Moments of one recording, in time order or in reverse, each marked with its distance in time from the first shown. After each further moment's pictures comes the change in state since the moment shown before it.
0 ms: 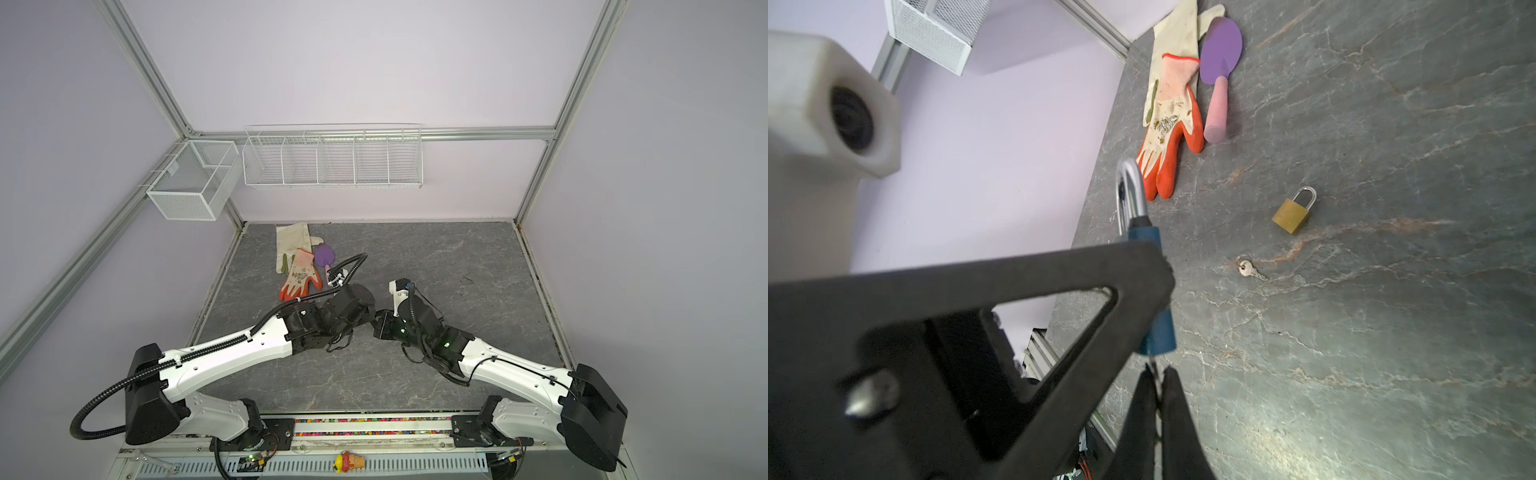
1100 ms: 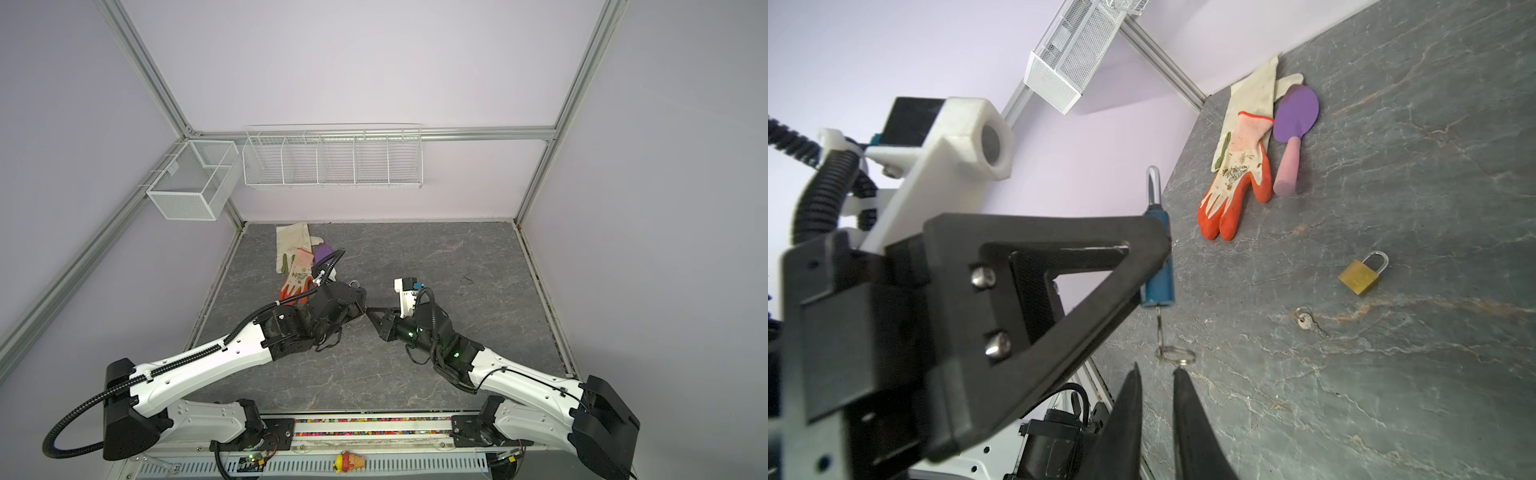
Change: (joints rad) left arm 0.022 -0.111 -0.036 0.048 -0.032 0.019; right arm -0.009 -0.083 -0.117 0.276 -0.050 -0.050
